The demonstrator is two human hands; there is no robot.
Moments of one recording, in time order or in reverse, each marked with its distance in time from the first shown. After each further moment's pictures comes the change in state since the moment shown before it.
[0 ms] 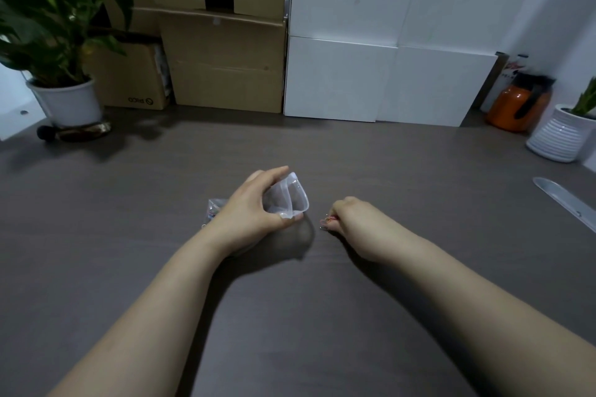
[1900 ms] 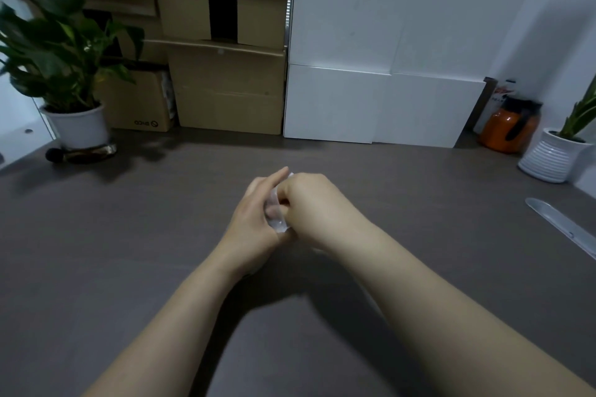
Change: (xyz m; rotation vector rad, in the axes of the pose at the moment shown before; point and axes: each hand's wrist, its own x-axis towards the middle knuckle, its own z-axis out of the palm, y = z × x) left_hand -0.006 0.033 0.003 -0.256 0.117 0.088; right_hand 0.027 -0.101 -0.060 0.047 0.014 0.046
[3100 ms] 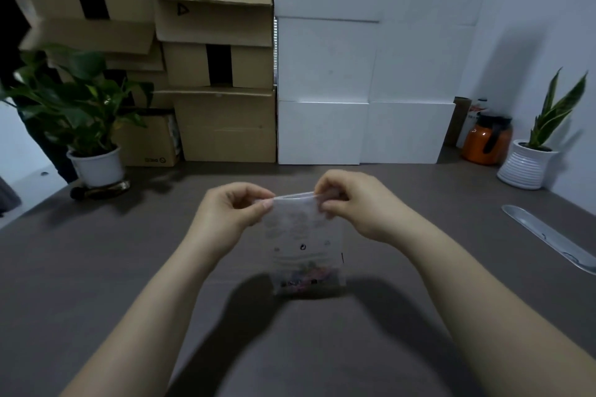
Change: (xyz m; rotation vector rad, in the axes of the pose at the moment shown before) left_hand -0.002 0.075 -0.033 0.082 0.131 -0.097; right_hand -0.070 0.071 -0.054 0.369 0.252 -0.197
